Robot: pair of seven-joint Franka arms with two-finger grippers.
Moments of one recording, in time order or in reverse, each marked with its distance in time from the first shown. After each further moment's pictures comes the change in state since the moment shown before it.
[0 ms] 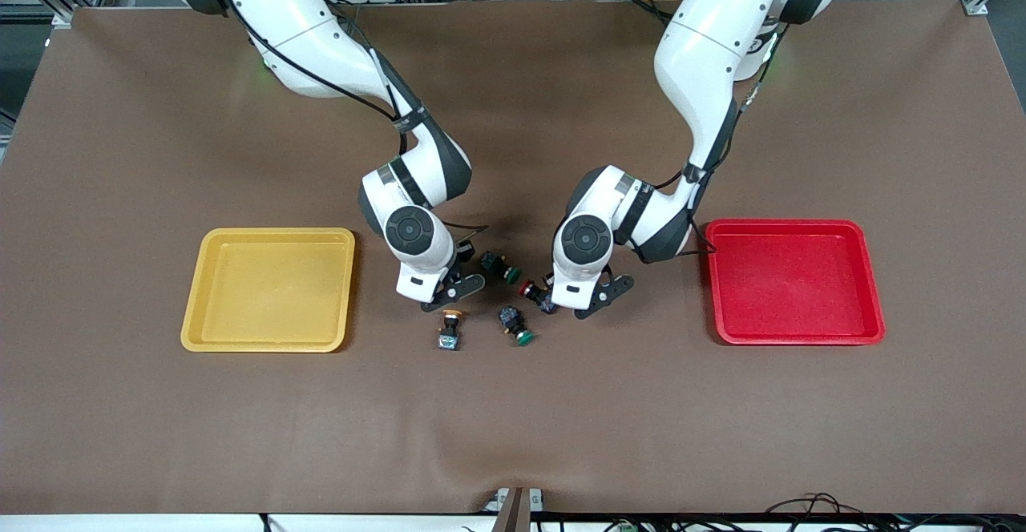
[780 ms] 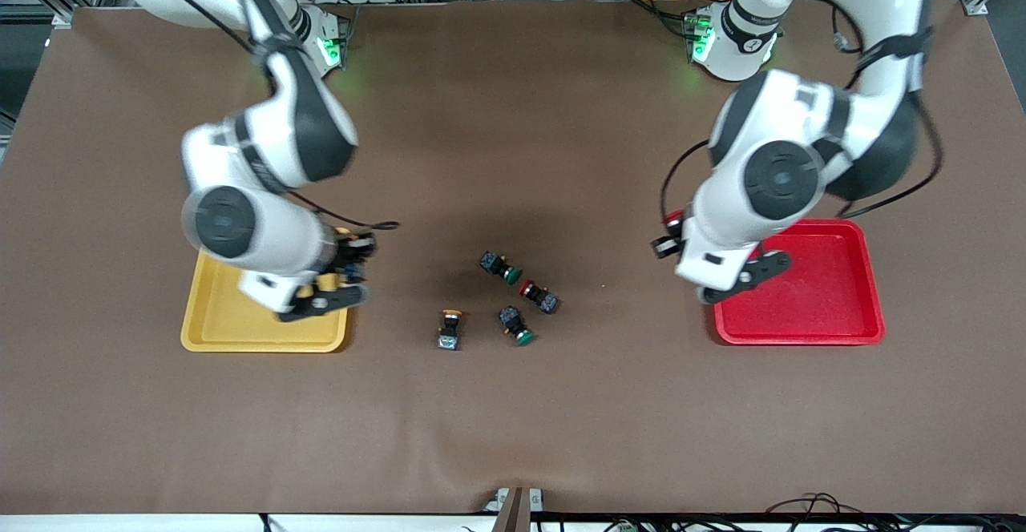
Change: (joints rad) left arm 0.214 -0.423 0.044 0.026 0.064 -0.510 0.435; right arm -0.251 -0.286 -0.038 0.256 -0.001 -0.631 -0.009
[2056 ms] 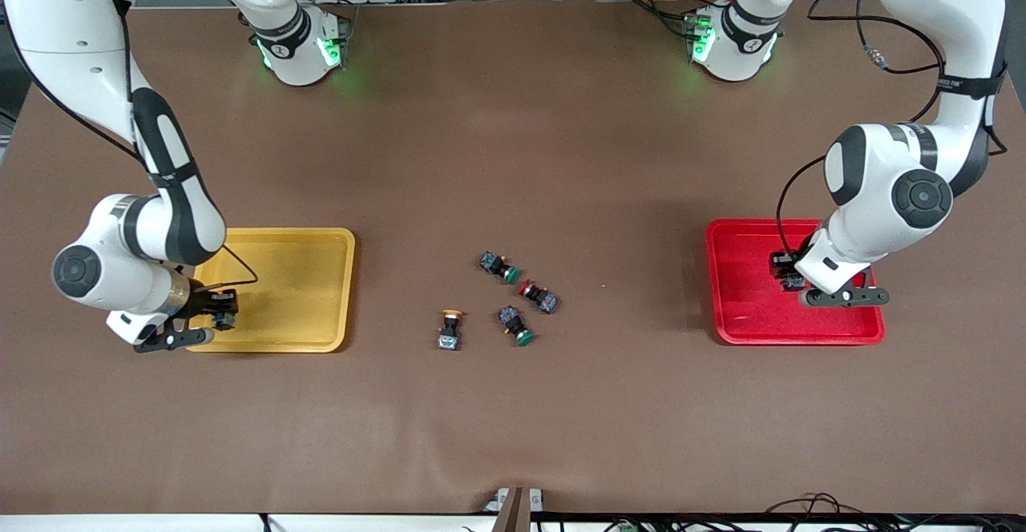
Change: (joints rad) left arm 0.338 -0.102 -0.004 -0.689 0.045 0.791 0.695; right arm -0.404 0.136 0.003 -0.514 -0.078 0.791 -0.360
